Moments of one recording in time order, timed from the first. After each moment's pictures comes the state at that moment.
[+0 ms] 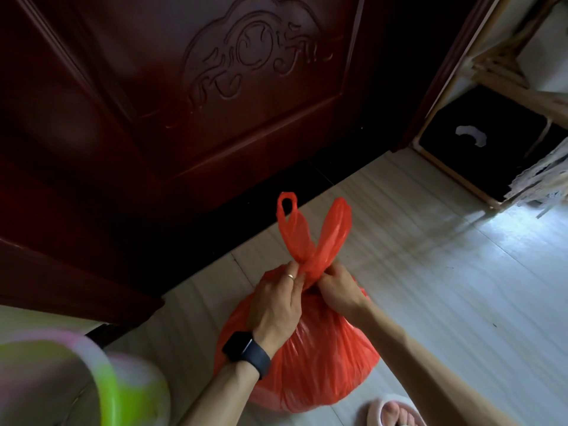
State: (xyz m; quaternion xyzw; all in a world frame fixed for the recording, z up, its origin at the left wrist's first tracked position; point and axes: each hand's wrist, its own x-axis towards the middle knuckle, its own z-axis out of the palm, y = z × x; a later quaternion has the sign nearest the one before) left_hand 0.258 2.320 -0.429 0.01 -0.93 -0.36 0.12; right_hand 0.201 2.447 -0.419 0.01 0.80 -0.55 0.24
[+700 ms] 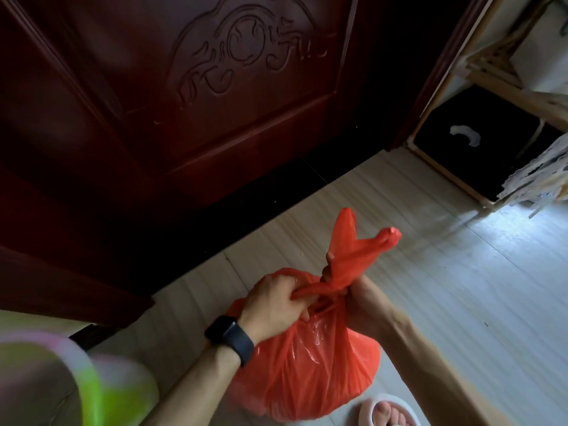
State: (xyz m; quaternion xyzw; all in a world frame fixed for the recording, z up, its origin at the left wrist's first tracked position) left_hand 0.242 2.316 -0.399 -0.03 -0.89 -0.43 -0.16; right_hand 0.200 2.492 -0.430 0.16 0.43 -0.80 0.40
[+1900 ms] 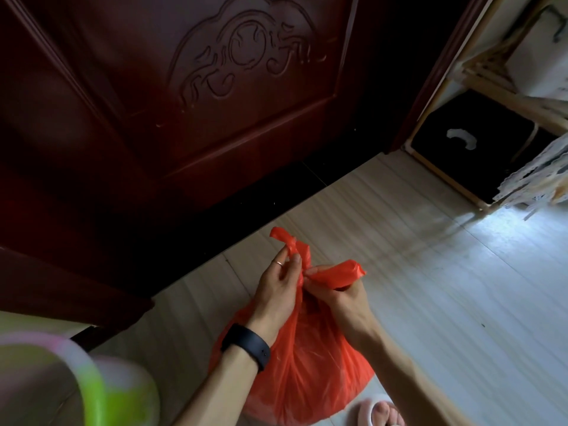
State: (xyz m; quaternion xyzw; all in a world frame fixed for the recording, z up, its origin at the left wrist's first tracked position) left_hand 0.238 2.334 -0.404 0.18 -0.68 -0.71 -0.07; right_hand 0.229 2.467 -0.410 0.01 0.65 -0.74 0.17
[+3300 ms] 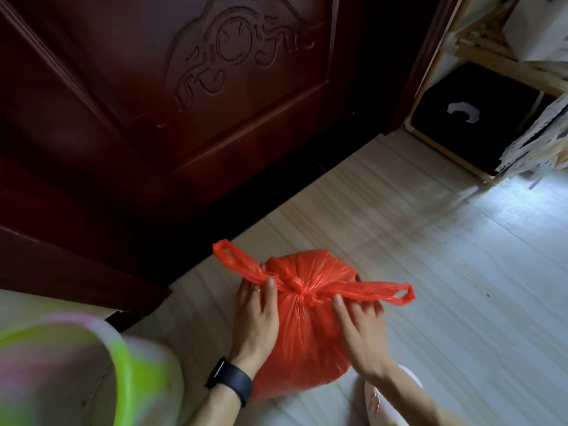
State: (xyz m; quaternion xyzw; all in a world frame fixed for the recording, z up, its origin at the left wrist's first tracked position) left_hand 0.317 2.314 -0.425 0.19 -0.84 -0.52 0.00; right_hand 0.315 2.509 -0.454 0.00 0.91 -0.39 0.16
